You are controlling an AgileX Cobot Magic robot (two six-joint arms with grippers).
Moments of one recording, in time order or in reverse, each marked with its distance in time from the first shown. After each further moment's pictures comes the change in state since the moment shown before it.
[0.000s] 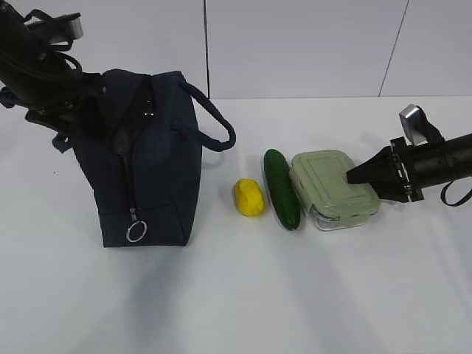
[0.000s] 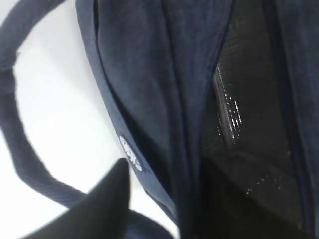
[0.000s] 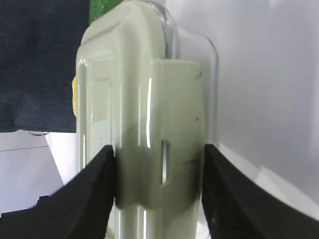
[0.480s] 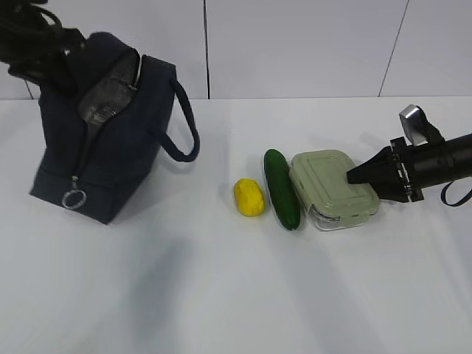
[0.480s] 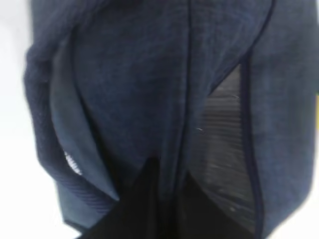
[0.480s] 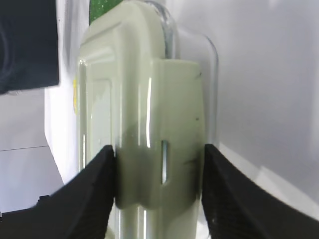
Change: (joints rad) left arm 0.039 0.011 -0.223 0.084 0.120 -0.027; right arm 0.000 0.000 0.000 -0.002 0.000 0.002
